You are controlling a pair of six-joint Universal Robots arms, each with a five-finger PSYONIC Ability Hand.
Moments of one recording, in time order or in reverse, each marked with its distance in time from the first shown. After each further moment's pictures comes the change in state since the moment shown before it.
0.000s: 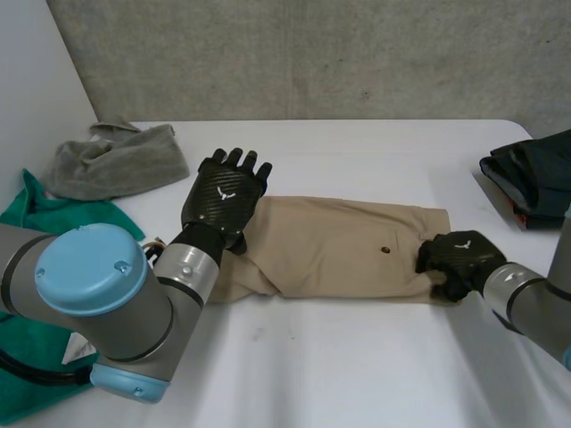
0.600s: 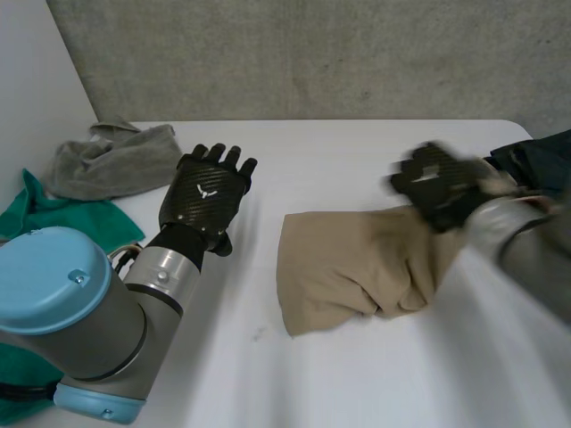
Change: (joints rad) left arm 0.019 0.134 -0.091 -0.040 -0.017 -0.008; right arm 0.211 -0.162 -0.168 0.004 -0.117 -0.420; left_hand 0.000 0.000 0.000 0.000 0.000; right_hand 0.000 0.177 0.054 0.006 0.048
